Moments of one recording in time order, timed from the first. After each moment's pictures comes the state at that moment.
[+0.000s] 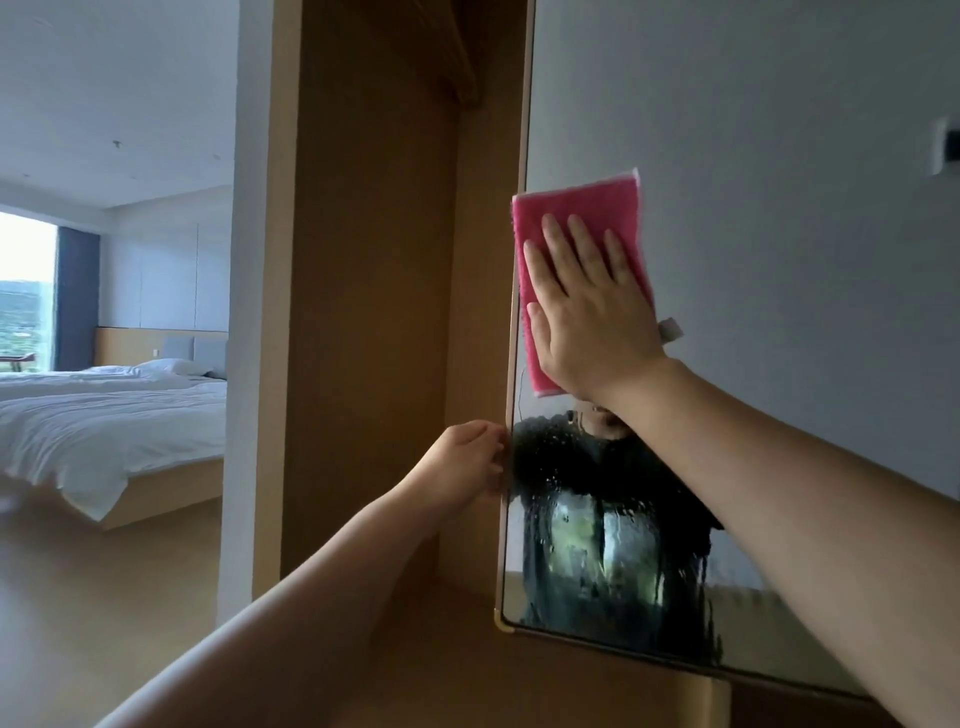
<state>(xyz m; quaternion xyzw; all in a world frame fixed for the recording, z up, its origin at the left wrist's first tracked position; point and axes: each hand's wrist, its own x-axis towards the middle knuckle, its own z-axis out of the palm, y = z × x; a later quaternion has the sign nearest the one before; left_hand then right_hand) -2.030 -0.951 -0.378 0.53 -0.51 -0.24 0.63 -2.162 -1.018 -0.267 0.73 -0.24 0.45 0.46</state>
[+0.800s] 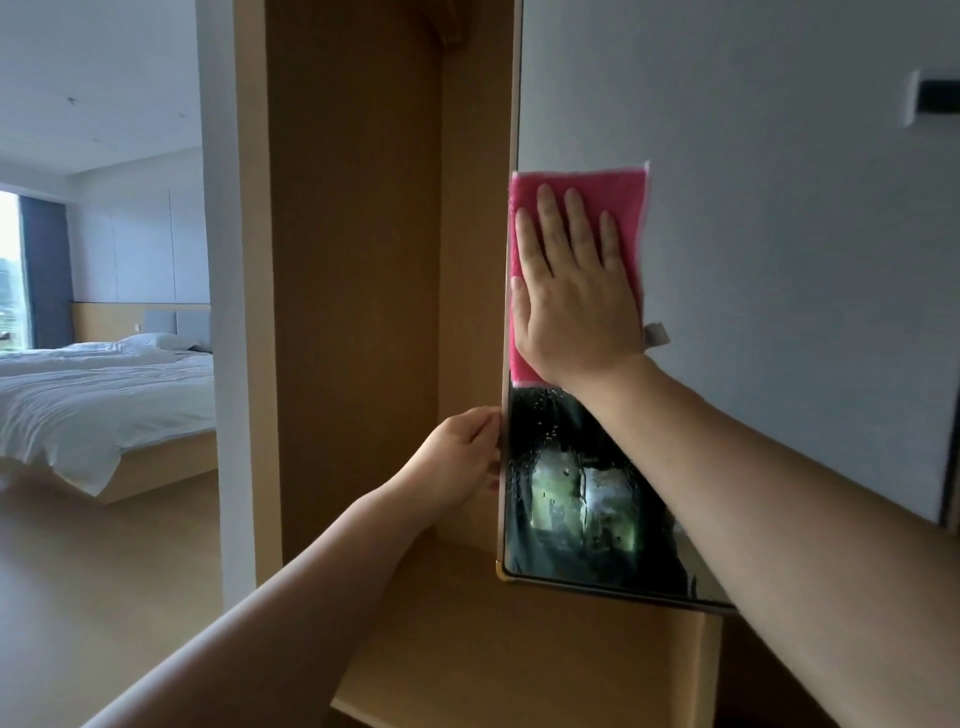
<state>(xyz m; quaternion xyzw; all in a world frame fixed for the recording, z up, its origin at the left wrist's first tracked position) -2.034 -0.934 -0.407 0.56 -0.57 -0.19 0.57 -2.141 -1.022 -0.301 0.71 -0.26 0.51 0.42</state>
